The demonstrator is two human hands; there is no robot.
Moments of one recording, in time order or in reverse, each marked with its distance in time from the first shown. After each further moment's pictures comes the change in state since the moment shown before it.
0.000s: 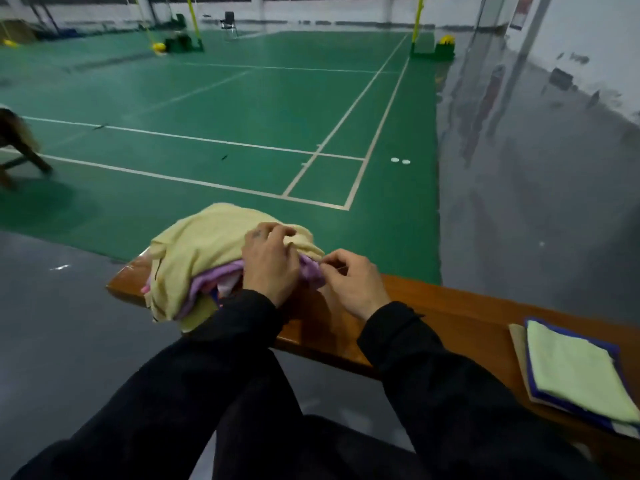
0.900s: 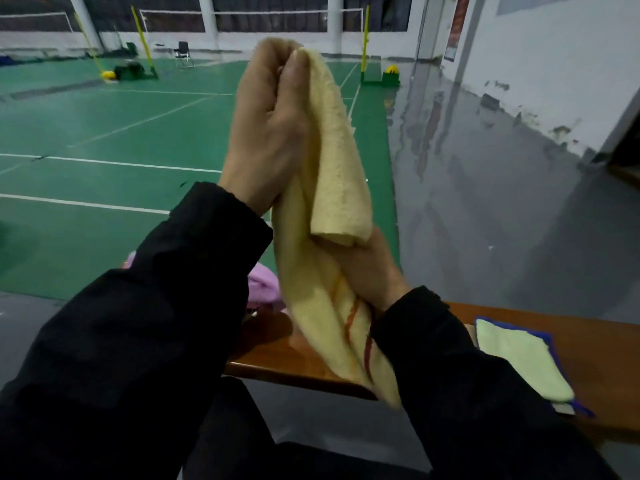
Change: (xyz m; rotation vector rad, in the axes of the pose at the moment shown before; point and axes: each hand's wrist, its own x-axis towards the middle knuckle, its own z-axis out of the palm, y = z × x) left_hand 0.080 0.185 -0.142 -0.907 0.146 0.479; right_hand -0.030 -0.066 -0.100 0.397 0.092 -0.181
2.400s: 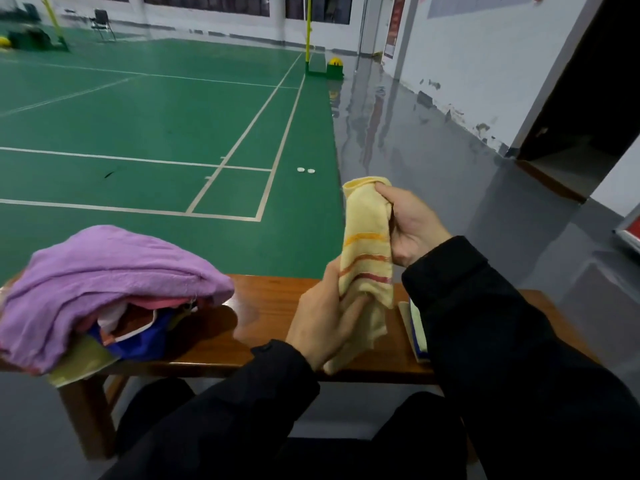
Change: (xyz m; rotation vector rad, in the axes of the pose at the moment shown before) left_hand -0.217 -0.041 0.118 0.107 -0.445 -0.323; right_hand 0.004 -0.016 -0.117 0.558 0.375 0.576
